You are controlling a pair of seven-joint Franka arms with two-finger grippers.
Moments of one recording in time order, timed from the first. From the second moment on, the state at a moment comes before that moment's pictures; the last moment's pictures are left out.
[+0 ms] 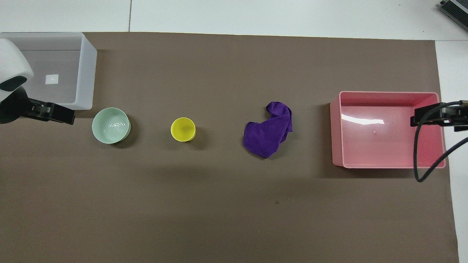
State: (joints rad) left arm -0.05 -0.01 -0.08 -1.59 0.02 1.59 0.08; right arm 0.05 -0.05 -0.08 -1.60 -0.01 1.57 0.09
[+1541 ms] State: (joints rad) left arm -0.01 -0.02 -0.07 -1.60 0.02 1.59 0.07; right arm 0.12 -0.05 -0.08 -1.78 0.07 1.90 0.13
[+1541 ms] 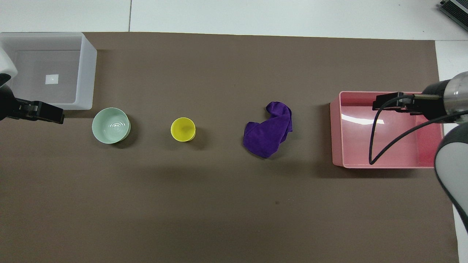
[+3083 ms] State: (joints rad) left arm 0.13 0.11 -0.07 -1.80 0.02 2.07 0.22; right arm 0.42 0.35 -0.07 -1.93 0.10 2.52 0.23
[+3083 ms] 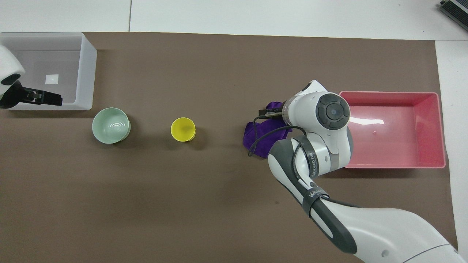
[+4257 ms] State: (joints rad) left arm 0.12 0.13 -0.09 -2.06 0.02 2.33 0.22; right arm 0.44 0.34 -0.07 -1.97 0.10 2.46 0.24
